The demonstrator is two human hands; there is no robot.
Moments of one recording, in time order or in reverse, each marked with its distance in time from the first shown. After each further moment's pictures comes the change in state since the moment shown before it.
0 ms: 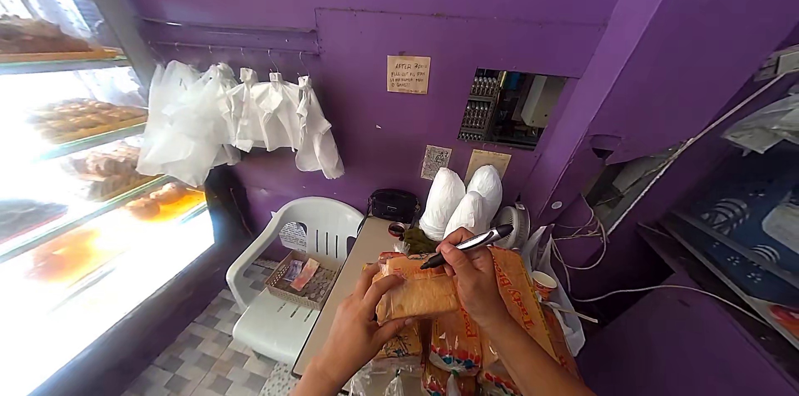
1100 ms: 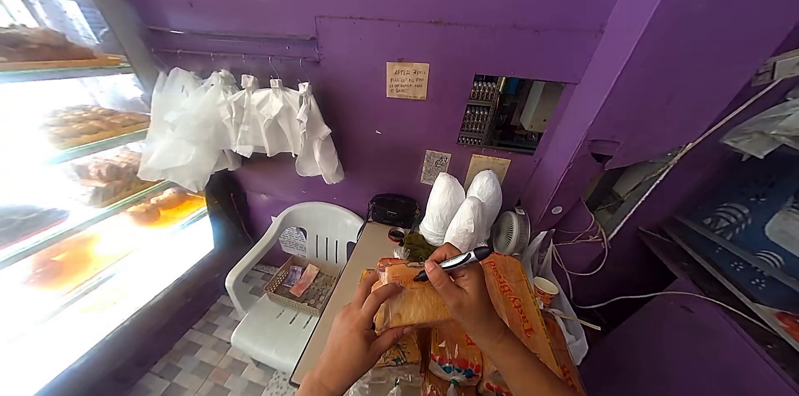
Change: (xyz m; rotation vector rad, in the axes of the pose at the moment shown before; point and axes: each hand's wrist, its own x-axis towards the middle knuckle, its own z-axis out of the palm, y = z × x) left_hand -0.002 -0.001 0.002 0.049 0.013 0.025; right_hand -0.004 0.005 0.003 -0.262 -0.096 -0.155
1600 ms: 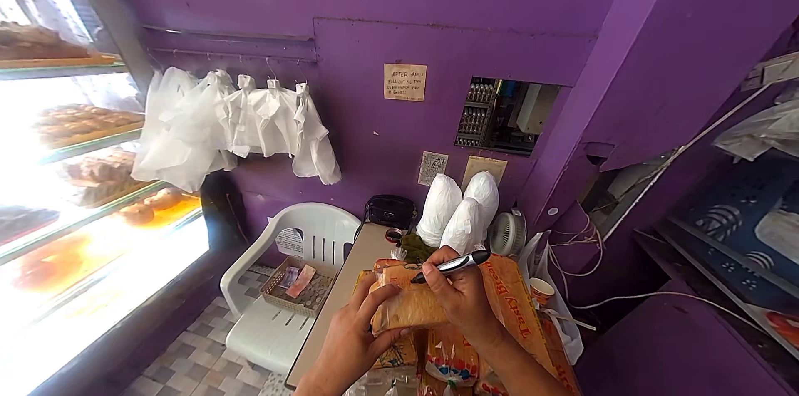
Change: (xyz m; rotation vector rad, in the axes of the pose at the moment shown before) left_hand 0.000 0.001 0.001 0.008 -0.001 0.006; right_hand -0.002 -0.001 -0.001 -0.024 0.001 -0.032
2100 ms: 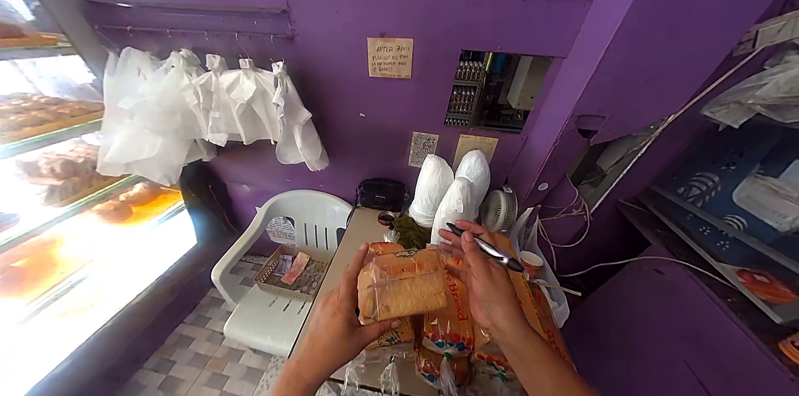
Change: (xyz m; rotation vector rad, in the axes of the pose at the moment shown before) left_hand 0.003 0.001 -0.018 -0.019 -0.132 -0.145; right_hand -0.017 -0.016 -0.024 0.276 0.347 0.748
